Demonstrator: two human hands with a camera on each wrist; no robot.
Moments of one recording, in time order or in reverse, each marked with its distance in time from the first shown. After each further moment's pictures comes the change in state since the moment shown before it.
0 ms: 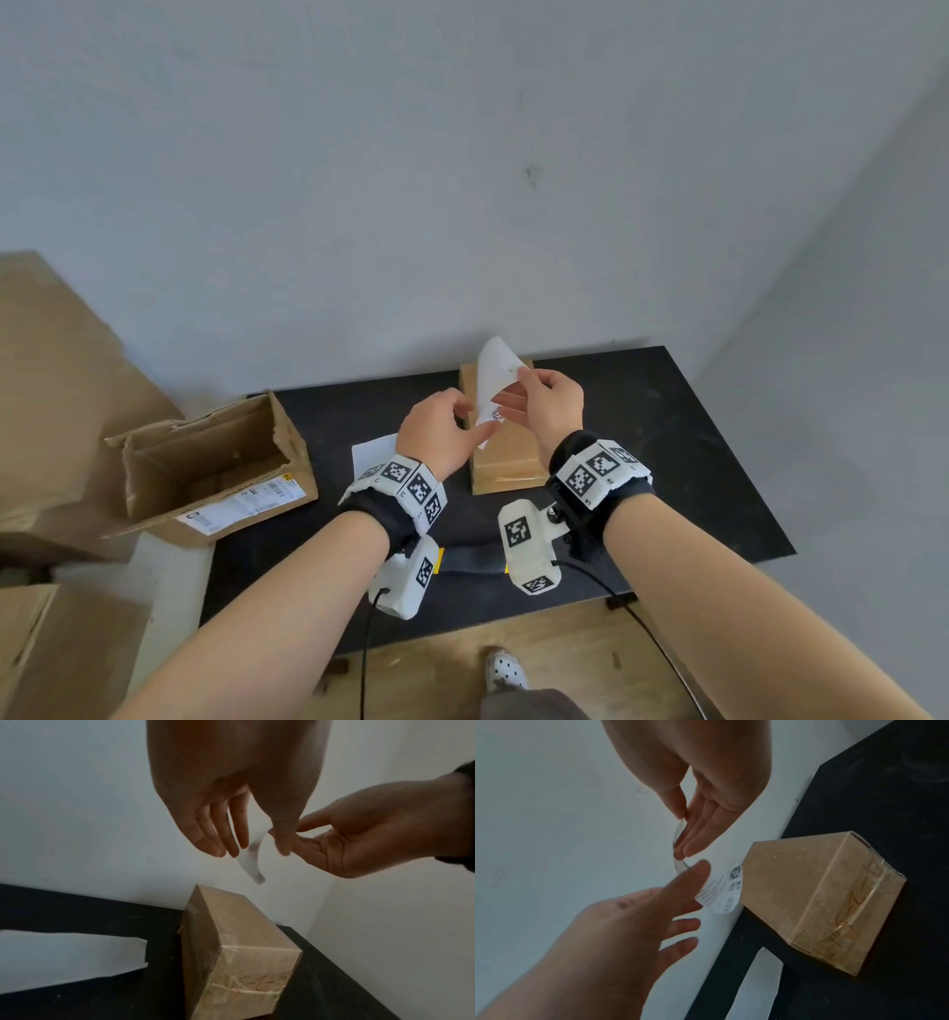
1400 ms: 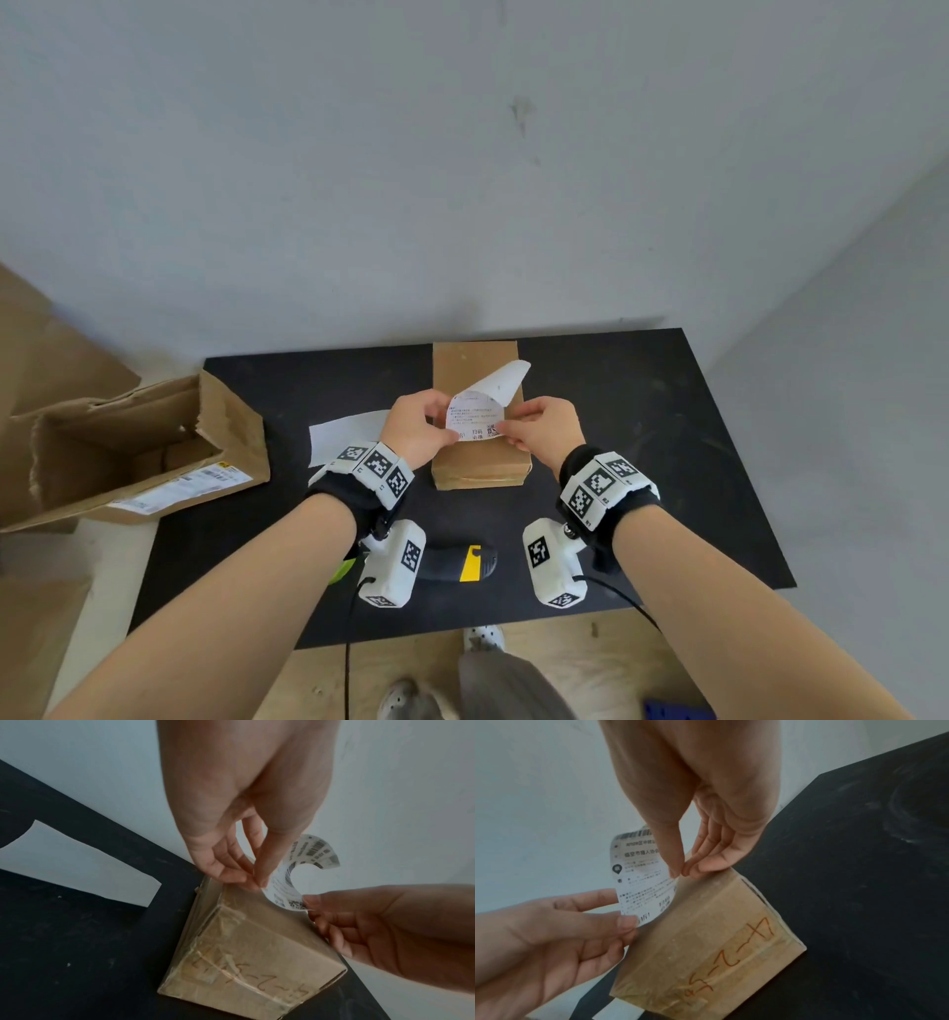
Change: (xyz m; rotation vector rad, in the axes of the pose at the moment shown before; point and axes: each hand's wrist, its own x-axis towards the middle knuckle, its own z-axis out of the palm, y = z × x) left_hand 0.046 -0.013 0.060 -0.240 -0.174 -0.248; right_hand 0.094 0.053 -0.060 -0.643 -0.210 0.148
